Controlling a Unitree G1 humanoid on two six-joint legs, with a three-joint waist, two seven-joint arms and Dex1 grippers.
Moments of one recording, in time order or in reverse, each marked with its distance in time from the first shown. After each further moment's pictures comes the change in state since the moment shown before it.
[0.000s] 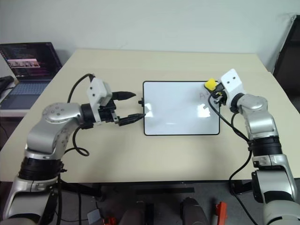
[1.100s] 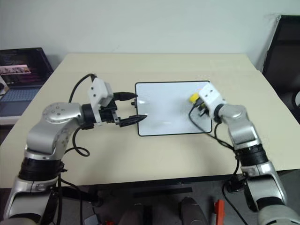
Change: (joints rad) left arm -0.001 -0.004 0.000 -0.025 -0.002 0.016 -0.018; right arm 0.134 0.087 0.162 -0.310 -0.056 0.250 0.065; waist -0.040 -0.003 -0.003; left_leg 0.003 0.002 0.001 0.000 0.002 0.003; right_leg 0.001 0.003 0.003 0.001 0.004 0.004
